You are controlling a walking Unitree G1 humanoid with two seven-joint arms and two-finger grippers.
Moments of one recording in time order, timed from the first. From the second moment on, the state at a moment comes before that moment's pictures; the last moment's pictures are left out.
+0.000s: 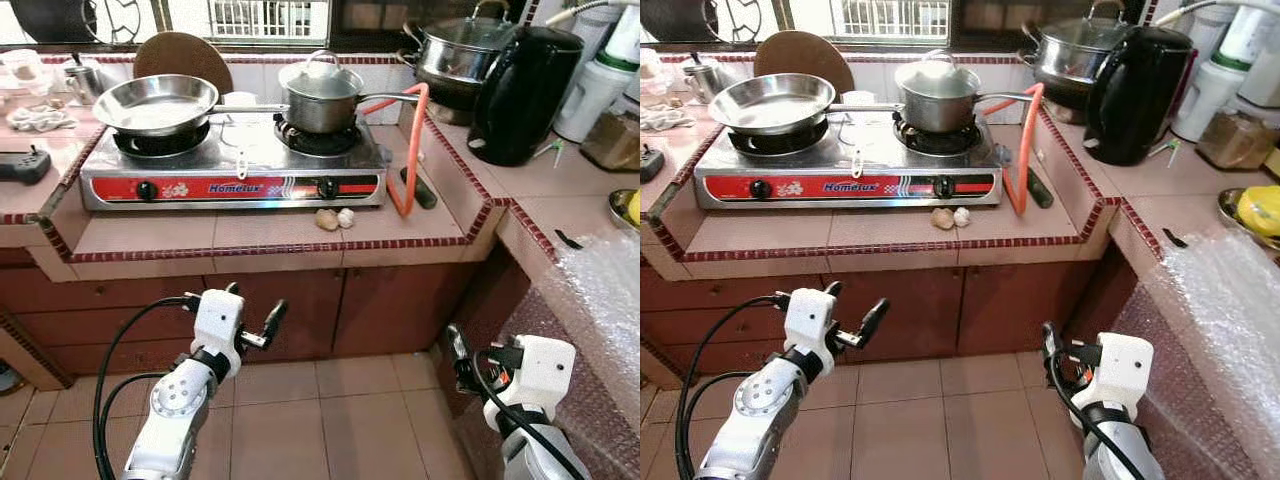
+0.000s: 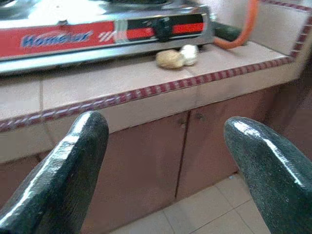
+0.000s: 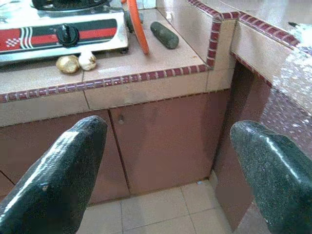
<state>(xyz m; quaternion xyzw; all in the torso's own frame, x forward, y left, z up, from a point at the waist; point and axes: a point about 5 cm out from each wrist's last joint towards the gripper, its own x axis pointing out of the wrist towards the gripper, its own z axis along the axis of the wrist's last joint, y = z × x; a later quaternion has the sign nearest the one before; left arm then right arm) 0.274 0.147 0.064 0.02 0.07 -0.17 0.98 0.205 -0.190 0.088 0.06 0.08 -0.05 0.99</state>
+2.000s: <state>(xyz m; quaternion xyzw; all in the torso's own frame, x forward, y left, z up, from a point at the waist) 0.276 0.142 0.069 0.02 0.09 -0.20 0.97 0.199 -0.188 0.080 0.07 0.10 -0.06 0.99</state>
